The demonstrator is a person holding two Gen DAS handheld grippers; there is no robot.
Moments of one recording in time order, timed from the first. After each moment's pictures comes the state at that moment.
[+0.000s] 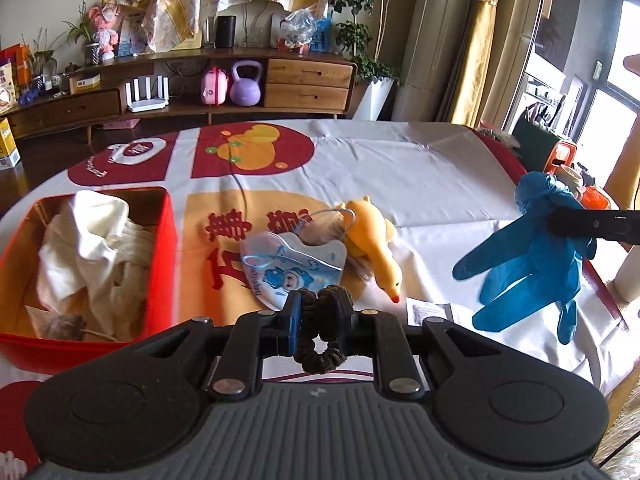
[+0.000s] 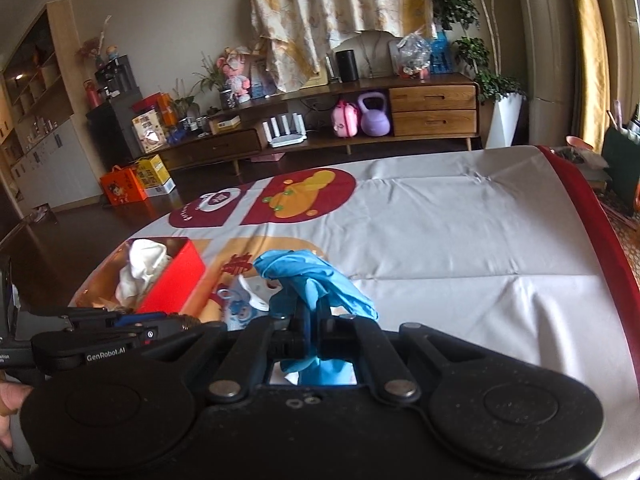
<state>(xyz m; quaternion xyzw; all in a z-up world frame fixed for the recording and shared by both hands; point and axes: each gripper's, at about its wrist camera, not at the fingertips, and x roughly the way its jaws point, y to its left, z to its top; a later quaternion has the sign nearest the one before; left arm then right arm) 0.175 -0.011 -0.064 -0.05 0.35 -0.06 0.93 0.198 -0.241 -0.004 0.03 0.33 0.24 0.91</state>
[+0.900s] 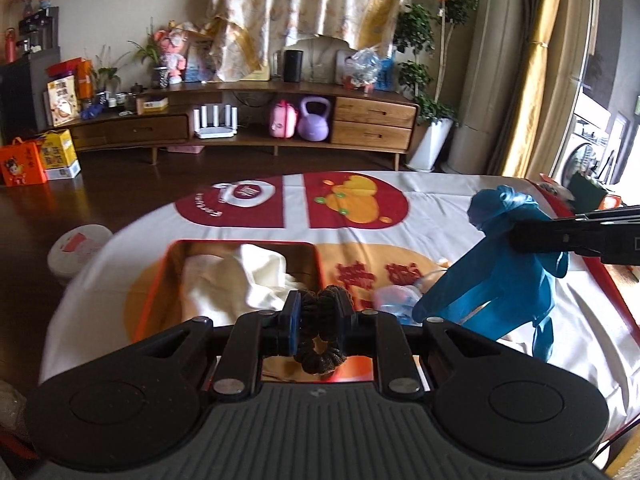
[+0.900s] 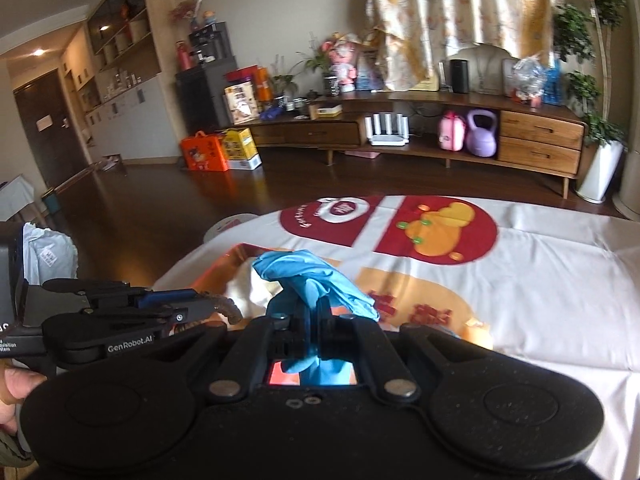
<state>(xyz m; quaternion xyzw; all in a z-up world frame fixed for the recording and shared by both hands) 0.148 0.104 -0.010 -0.06 0.31 0.02 0.95 0.210 -0.082 0.039 -0.03 0.32 0.36 0.88</state>
